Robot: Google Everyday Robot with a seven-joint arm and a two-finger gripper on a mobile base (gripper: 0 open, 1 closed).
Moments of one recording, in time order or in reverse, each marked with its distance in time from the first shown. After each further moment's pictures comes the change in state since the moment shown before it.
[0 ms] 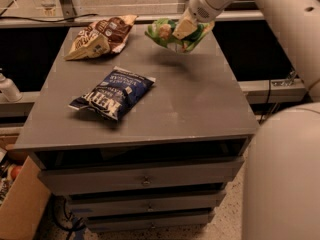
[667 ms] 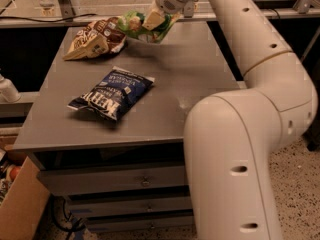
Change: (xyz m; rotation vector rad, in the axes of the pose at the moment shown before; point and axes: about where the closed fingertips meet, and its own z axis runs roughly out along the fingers) arm -0.088 -0.008 0.065 -0.040 -0.099 -0.127
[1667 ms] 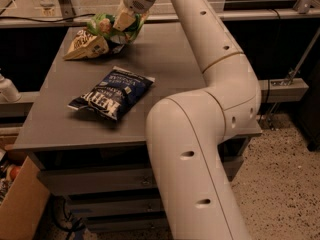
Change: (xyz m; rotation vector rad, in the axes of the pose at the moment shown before) arm -0.077 0.029 0.055 -0.094 -0.065 -0.140
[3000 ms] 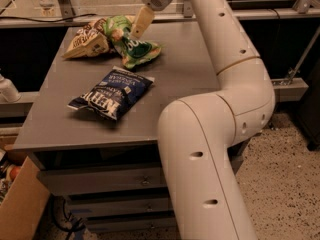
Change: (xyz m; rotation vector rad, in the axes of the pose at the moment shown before) arm 0.040 -0.015 -0.033 0.043 0.024 0.069
